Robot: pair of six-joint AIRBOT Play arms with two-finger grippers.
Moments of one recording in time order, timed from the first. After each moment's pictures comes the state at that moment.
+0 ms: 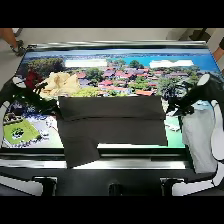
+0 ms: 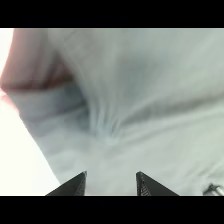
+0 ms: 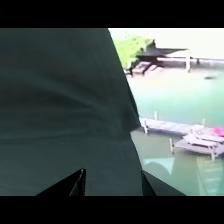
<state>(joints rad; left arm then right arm) 0.20 -1.68 1.49 1.18 -1.58 -1.44 -0.26 -1.66 1.52 -1.31 1.54 1.60</state>
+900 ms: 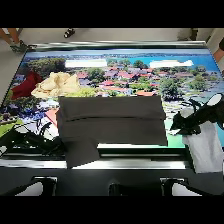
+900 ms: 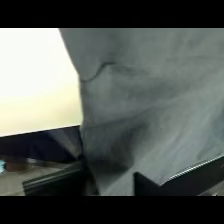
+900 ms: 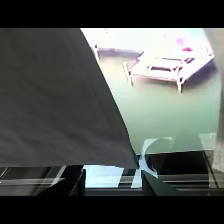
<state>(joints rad) 0.29 -1.24 0.54 1.00 -1.31 -1.25 -0.36 -1.37 1.08 -1.29 1.48 1.52</state>
